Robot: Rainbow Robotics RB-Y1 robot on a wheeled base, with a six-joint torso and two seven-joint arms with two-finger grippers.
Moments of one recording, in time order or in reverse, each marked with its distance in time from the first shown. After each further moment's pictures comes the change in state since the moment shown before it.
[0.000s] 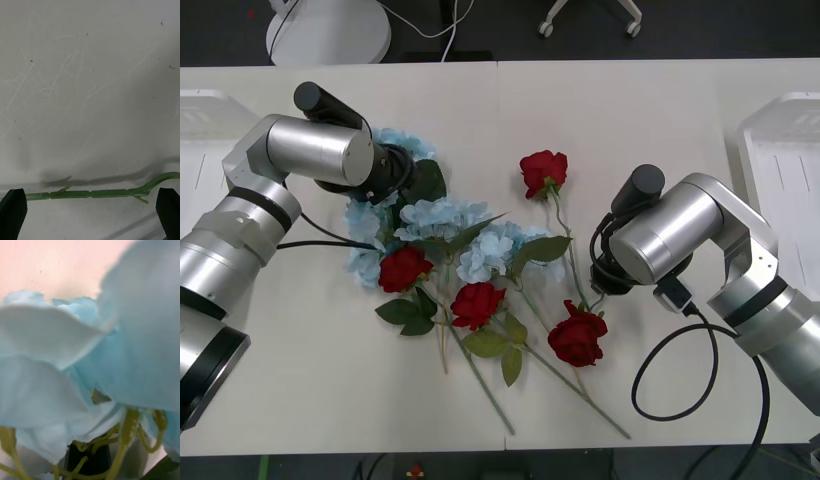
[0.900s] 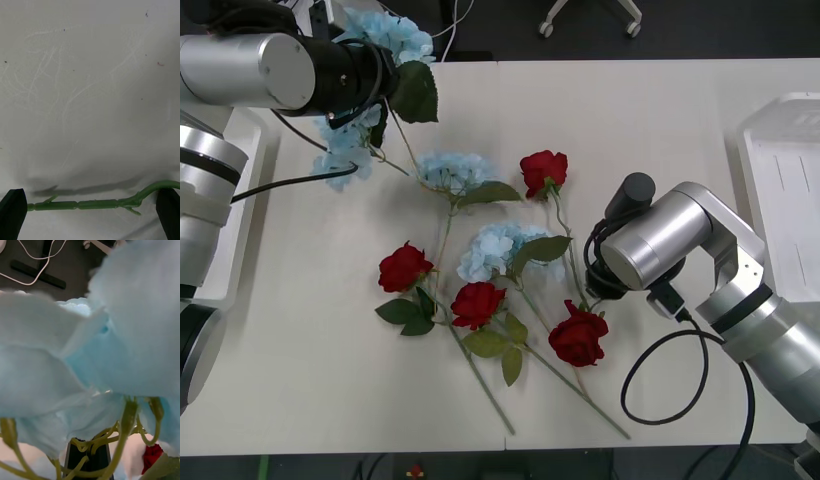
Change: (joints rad) right arm 0.019 0.048 -0.016 0.035 0.052 -0.010 0.000; left arm 0.000 0.040 0.258 -0.293 0.086 0.000 -0.365
